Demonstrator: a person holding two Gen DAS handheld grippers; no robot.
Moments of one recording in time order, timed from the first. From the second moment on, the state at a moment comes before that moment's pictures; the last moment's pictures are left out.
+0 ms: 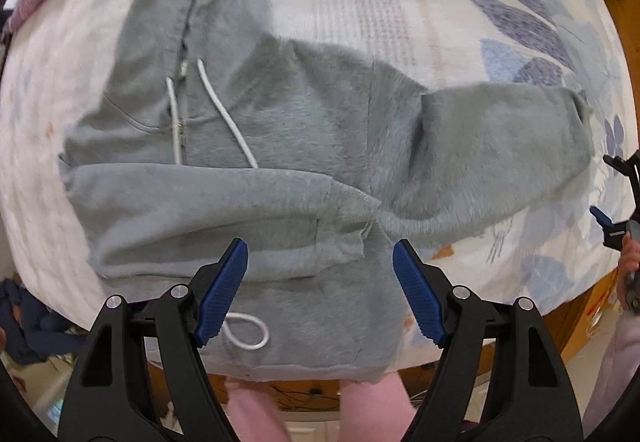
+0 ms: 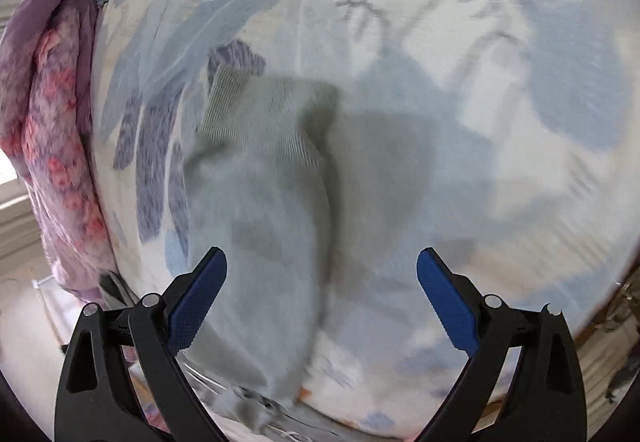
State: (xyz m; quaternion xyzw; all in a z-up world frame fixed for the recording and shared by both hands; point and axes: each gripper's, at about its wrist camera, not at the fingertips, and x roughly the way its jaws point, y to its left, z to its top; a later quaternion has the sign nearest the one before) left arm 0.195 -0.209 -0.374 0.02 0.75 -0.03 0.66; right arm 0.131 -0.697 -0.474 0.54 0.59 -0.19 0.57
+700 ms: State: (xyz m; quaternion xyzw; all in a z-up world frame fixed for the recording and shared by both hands) left arm 0.211 -0.223 -0.442 -0.01 0.75 -0.06 0.66; right arm 0.148 -0.717 -0.489 0.54 0.52 -0.18 0.64
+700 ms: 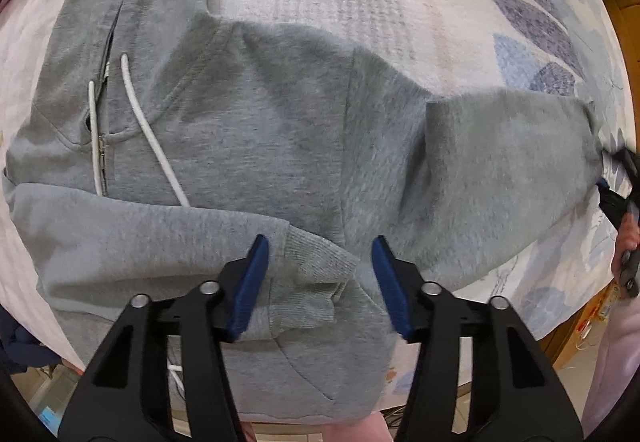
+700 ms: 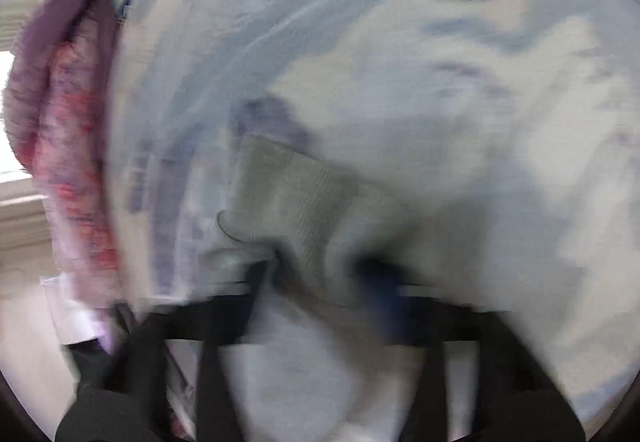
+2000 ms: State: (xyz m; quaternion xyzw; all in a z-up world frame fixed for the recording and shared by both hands) left arm 0.192 -0.260 -0.507 -0.02 0.73 -0.05 0.69; right arm 0.183 -0.517 -0.180 0.43 0.37 0.11 0.81
